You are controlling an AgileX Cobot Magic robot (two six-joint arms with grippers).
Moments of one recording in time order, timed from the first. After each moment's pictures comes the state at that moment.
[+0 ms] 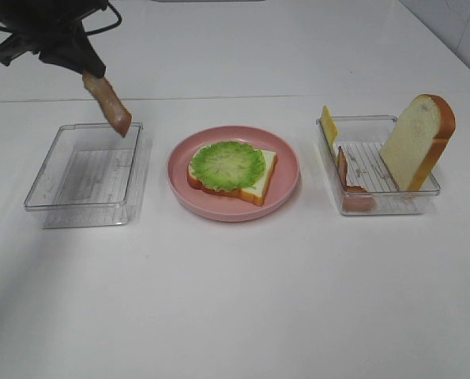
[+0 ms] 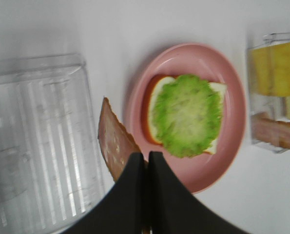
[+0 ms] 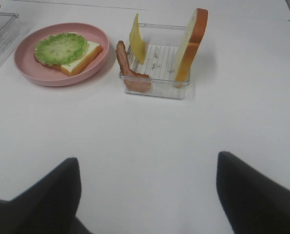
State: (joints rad) left arm -0.08 2.09 -1.86 -0.59 1.07 0.09; right arm 0.04 -0.01 -0.51 0.11 1.08 -0.16
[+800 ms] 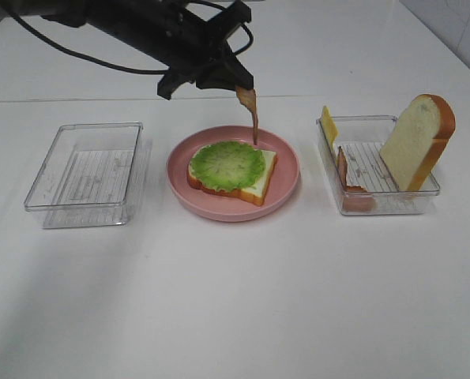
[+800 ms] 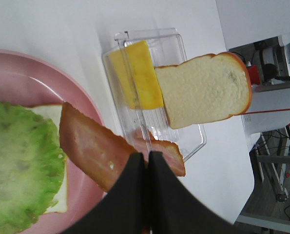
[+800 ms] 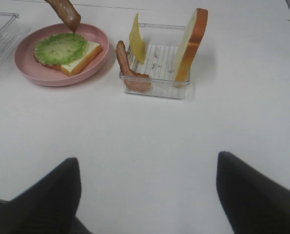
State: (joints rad) left arm -0.38 2.25 -1.87 -1.00 0.80 0.22; right arm 0.04 -0.01 -0.51 0.11 1.08 -0.16
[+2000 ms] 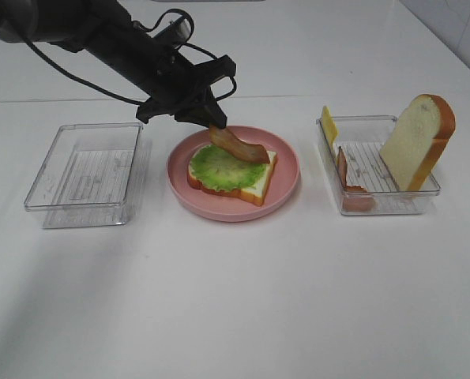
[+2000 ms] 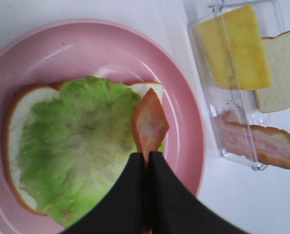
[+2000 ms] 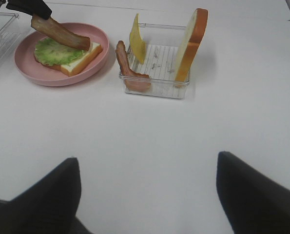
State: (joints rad) left arm -0.35 2.32 -1.87 -0.76 0.81 0.17; right arm 0.04 -0.01 -0.51 0.11 1.08 -0.16
